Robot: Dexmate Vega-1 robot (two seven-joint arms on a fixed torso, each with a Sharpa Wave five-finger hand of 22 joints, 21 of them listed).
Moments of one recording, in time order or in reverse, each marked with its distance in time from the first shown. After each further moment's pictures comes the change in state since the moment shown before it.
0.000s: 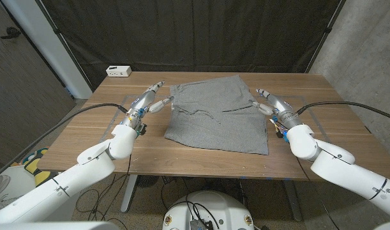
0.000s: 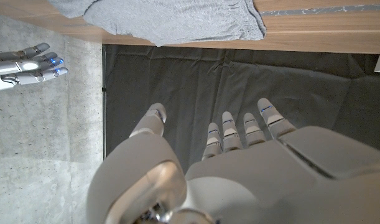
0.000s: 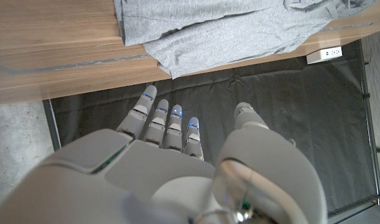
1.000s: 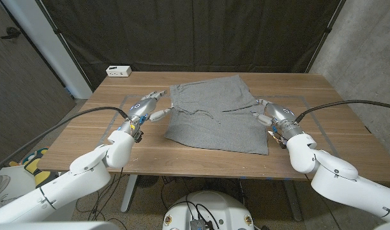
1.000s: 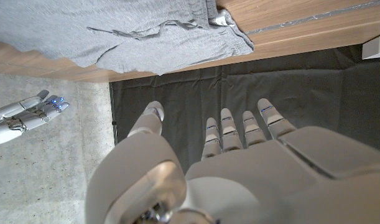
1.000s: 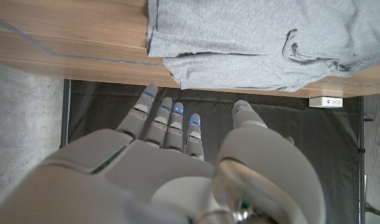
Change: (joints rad) left arm 0.095 0.078 -0.018 -0.134 0.138 0.173 -0.066; left_hand 0.017 -0.017 -0.018 -0.024 0.000 0.093 -0.014 0.008 0.003 0.074 -0.026 0.000 0.005 0.043 -0.036 0.000 0.000 0.000 0.000 -0.008 0.000; right arm -0.051 -0.072 -0.080 -0.179 -0.173 -0.264 0.031; right_hand 0.022 0.011 0.019 -0.019 -0.015 0.049 -0.010 0.008 0.000 0.049 -0.012 0.008 0.000 0.045 -0.044 0.016 0.008 0.029 0.000 0.008 0.000
